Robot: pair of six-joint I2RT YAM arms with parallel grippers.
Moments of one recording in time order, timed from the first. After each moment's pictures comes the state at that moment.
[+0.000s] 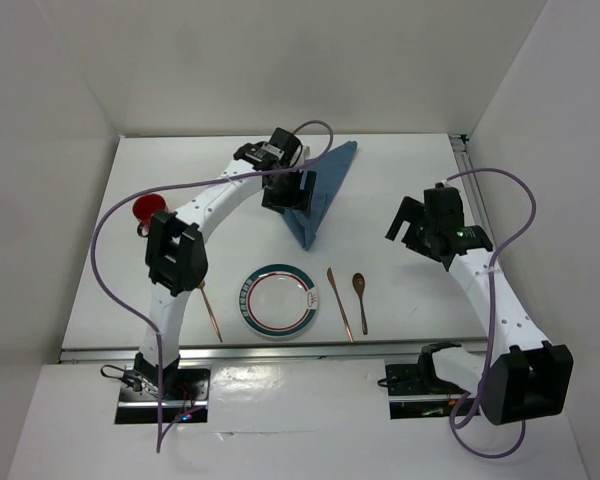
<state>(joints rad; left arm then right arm) -0.52 2.13 2.05 -0.97 0.14 -0.31 0.12 1.11 0.94 -0.67 0.08 0.54</state>
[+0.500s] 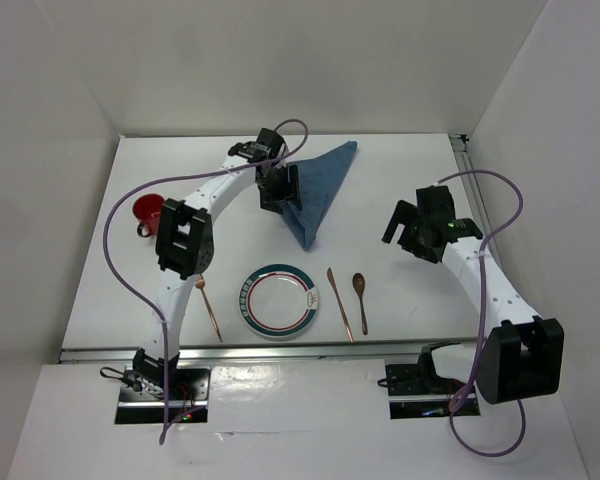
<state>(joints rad) -0.41 2.35 2.16 -0.93 0.25 -0.50 0.12 1.22 0.94 -0.66 0.07 0.54</state>
